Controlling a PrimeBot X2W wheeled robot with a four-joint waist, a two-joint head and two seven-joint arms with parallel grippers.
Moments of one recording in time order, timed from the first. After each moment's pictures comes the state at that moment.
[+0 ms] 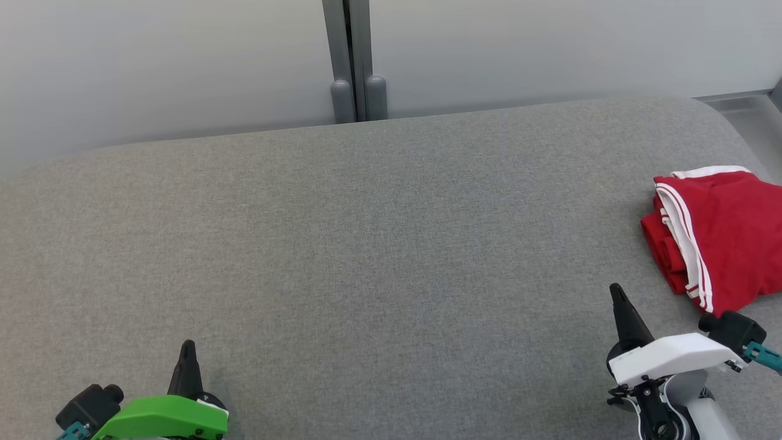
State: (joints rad) left arm -0.01 0.04 0.00 0.32 -0.88 -0.05 -0.08; right arm -0.15 -0.04 -0.03 0.39 0.88 0.13 -0.08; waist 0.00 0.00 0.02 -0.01
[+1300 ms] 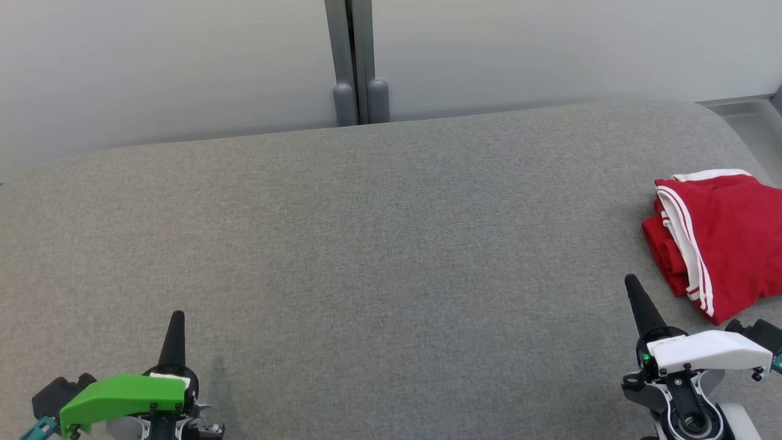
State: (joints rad) left arm -0.06 0.04 0.07 0.28 -1.29 -0.10 0.03; right arm -0.13 -0.04 -0.08 0.31 1.29 0.13 0.03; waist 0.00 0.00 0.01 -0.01
